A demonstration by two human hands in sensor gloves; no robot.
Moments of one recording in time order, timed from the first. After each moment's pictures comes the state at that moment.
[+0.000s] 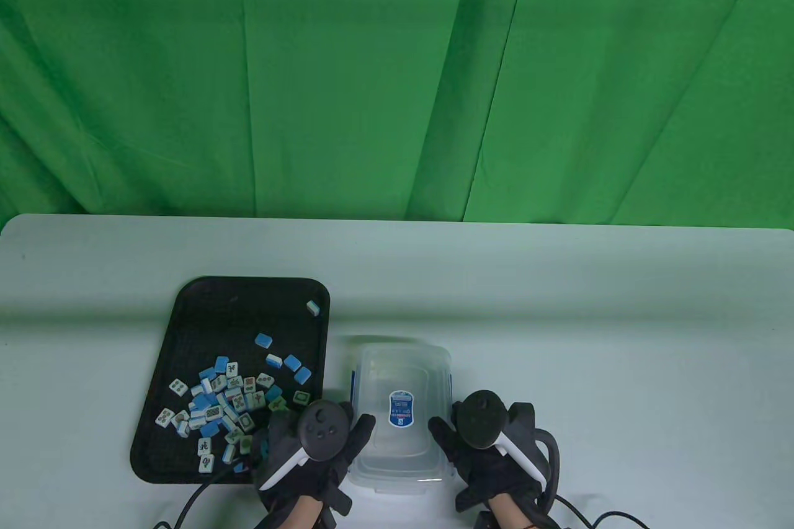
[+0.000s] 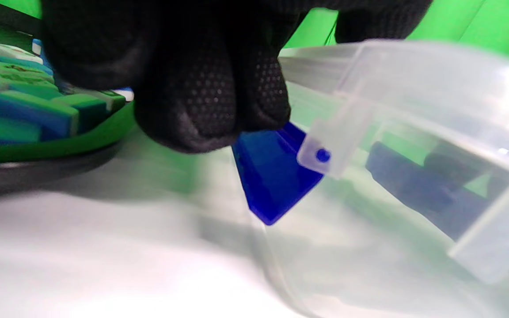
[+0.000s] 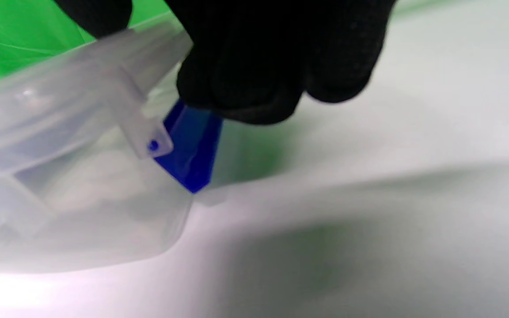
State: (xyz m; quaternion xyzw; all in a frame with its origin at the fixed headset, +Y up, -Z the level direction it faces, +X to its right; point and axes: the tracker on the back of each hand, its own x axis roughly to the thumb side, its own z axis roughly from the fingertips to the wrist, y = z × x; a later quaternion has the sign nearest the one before) left_hand -0.130 -0.735 -0.270 -0.08 -0.09 0.18 0.98; right_hand 0.119 -0.722 -0.276 0.02 0.17 0.97 0.16
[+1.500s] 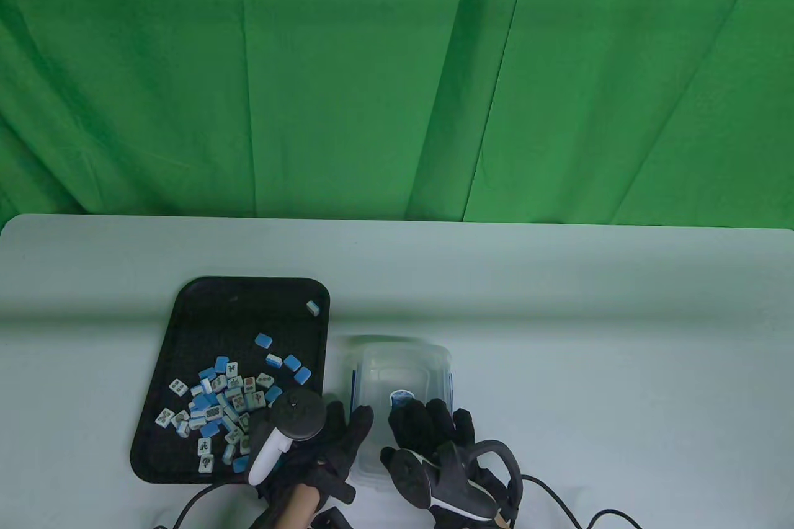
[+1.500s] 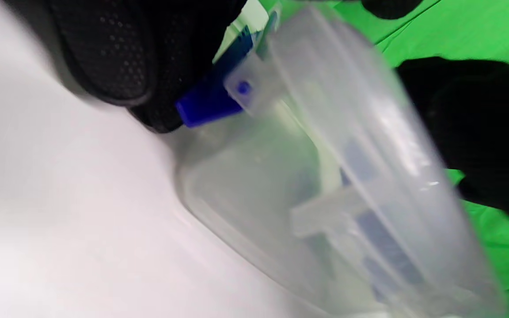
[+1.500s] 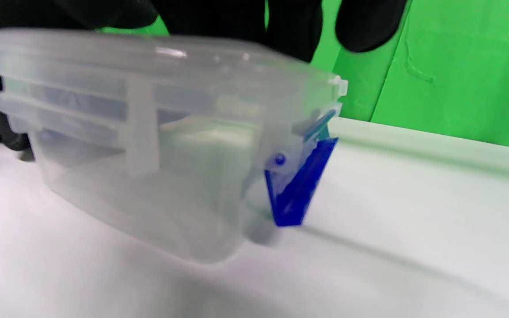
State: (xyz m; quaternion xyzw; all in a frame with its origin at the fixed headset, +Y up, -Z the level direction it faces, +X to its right) left_hand -0.139 -0.768 -0.277 -0.25 -0.03 0.42 0.87; right_hand 0.046 -0.714 -0.234 0.19 0.02 0.98 -0.04
